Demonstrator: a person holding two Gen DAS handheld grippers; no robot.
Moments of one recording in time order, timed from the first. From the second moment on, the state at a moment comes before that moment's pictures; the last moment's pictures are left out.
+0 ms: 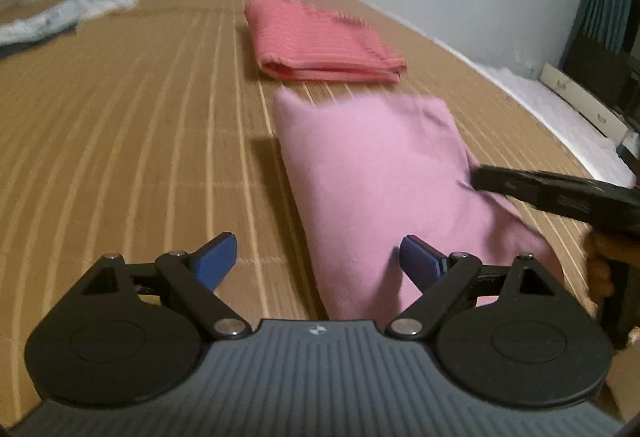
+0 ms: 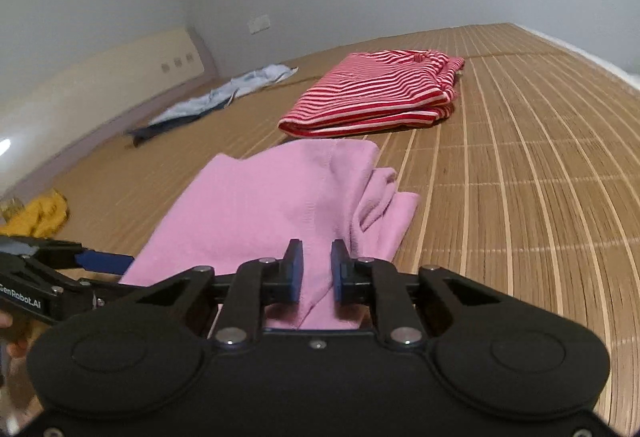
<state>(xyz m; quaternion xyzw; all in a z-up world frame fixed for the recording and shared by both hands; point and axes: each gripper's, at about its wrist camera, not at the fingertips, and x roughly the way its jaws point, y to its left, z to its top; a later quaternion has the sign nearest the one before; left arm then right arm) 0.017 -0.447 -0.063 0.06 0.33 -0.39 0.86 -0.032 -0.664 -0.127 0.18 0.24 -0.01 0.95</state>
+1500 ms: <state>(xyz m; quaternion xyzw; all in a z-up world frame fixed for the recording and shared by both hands) -0.007 -0.407 -0.064 0.11 0.35 -0.41 0.84 -0.104 -0.586 -0.113 0.04 0.31 0.11 0.94</state>
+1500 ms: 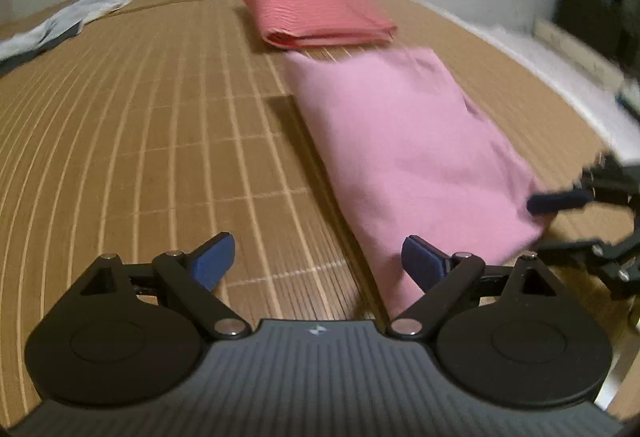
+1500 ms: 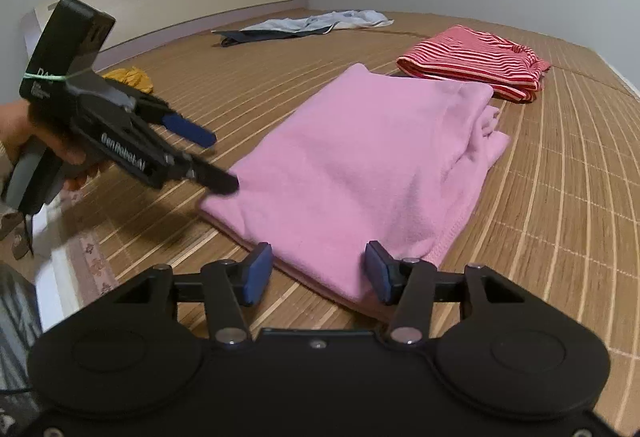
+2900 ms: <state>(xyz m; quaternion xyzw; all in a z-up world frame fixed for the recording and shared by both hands) 0.021 -0.423 -0.083 -0.07 0.37 -0.42 0.82 -0.113 -0.632 -0.105 0.18 0.24 0.02 0.95</state>
